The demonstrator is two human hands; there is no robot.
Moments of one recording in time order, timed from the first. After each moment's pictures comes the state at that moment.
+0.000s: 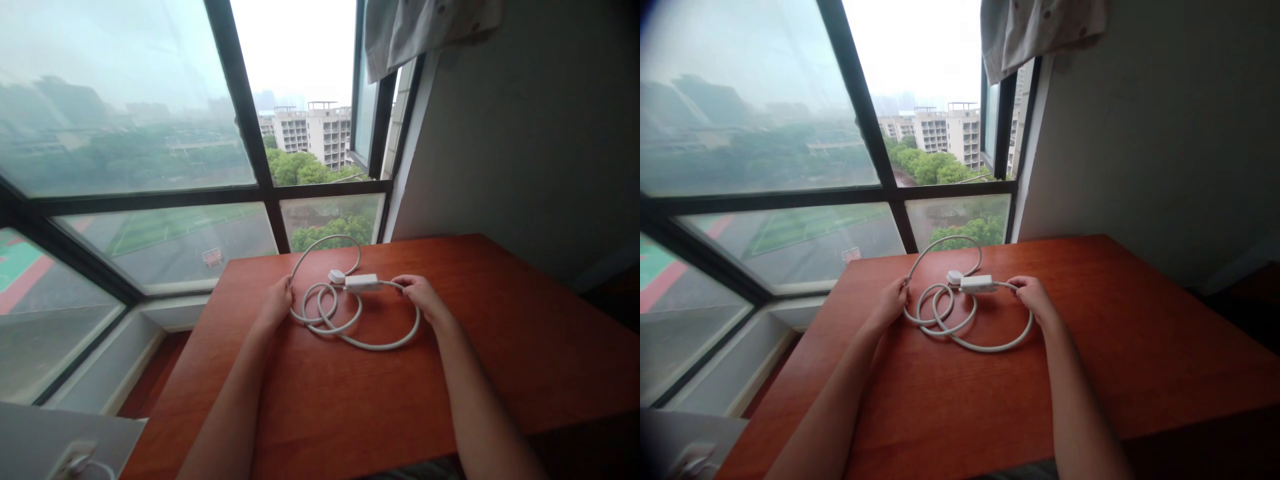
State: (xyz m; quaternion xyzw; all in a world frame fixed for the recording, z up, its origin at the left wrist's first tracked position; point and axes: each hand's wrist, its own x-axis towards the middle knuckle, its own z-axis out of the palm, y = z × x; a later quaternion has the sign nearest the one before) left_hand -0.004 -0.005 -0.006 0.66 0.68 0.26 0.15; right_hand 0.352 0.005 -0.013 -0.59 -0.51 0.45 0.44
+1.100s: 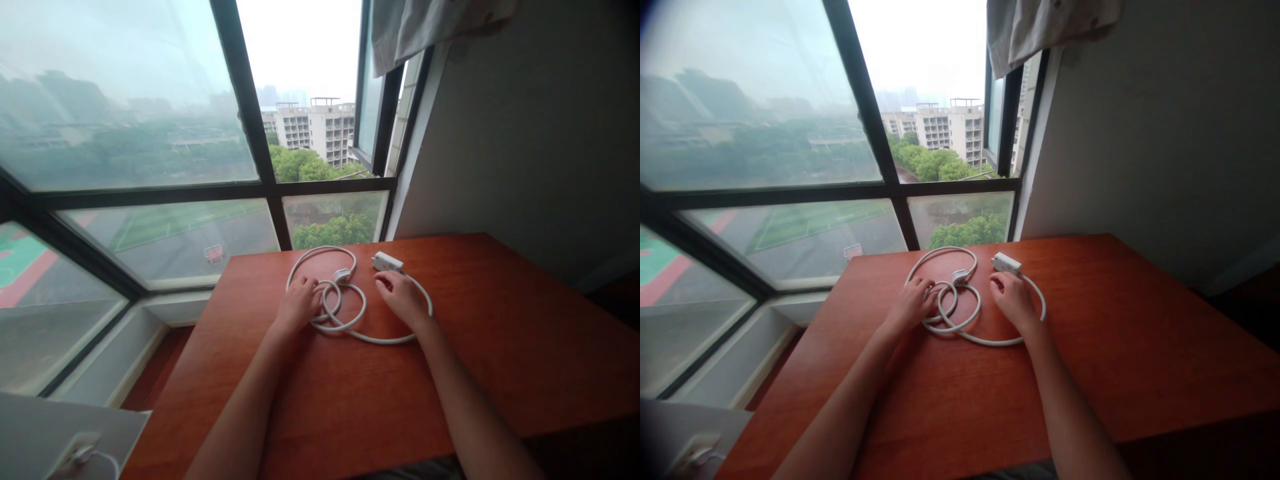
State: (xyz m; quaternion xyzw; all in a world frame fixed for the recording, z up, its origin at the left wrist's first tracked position) left_hand 0.041 -0.023 -0.003 0.77 0.60 0.20 0.03; right_hand 0.309 -0.005 -0.007 -0.56 -0.74 0.11 0.37
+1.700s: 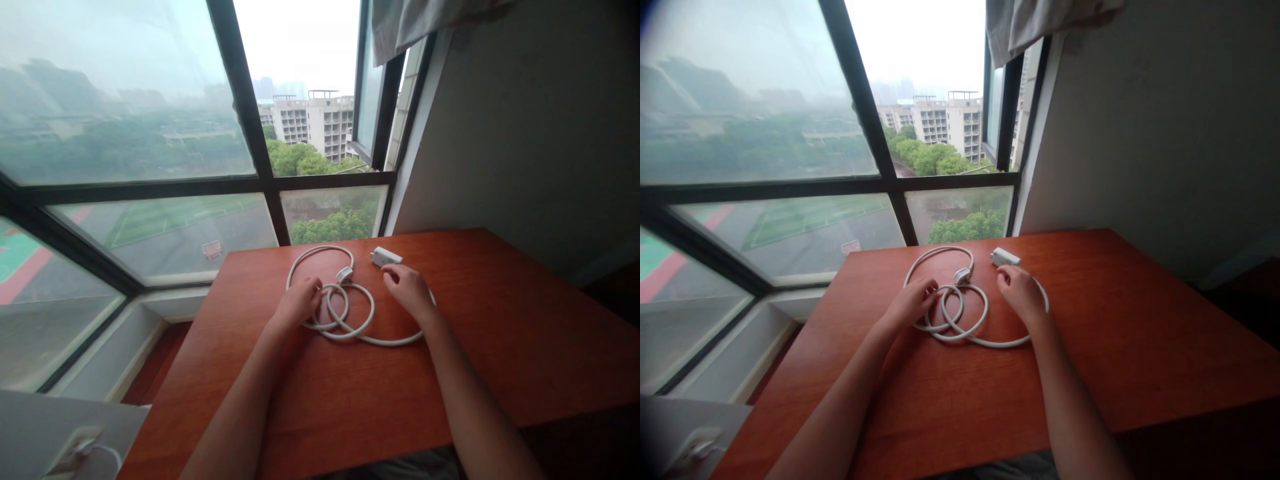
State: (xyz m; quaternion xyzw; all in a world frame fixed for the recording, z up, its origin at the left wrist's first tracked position) left_hand 0.043 -0.028 0.009 0.79 0.57 0.19 0.13; right_hand 0.325 -0.010 0.003 -0.61 -0.72 0.10 0.31
